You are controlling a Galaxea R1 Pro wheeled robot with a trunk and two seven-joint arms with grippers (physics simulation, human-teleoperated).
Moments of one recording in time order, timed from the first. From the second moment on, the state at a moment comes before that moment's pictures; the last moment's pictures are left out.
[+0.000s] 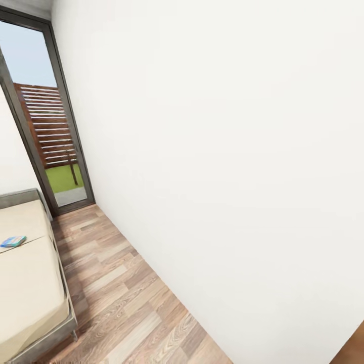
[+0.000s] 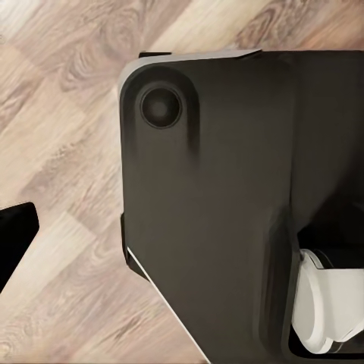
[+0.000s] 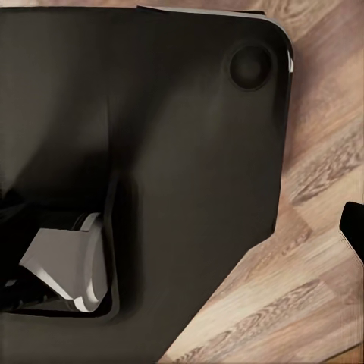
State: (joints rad) left arm 0.00 -0.02 -0.01 0.00 0.00 -0.16 0.00; right arm 0.00 0.06 0.00 0.00 0.01 -0.07 0.00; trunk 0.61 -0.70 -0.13
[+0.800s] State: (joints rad) left arm 0.00 -0.02 -0.01 0.00 0.00 -0.16 0.00; right arm 0.00 0.06 0.00 0.00 0.01 -0.07 0.00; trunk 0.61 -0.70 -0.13
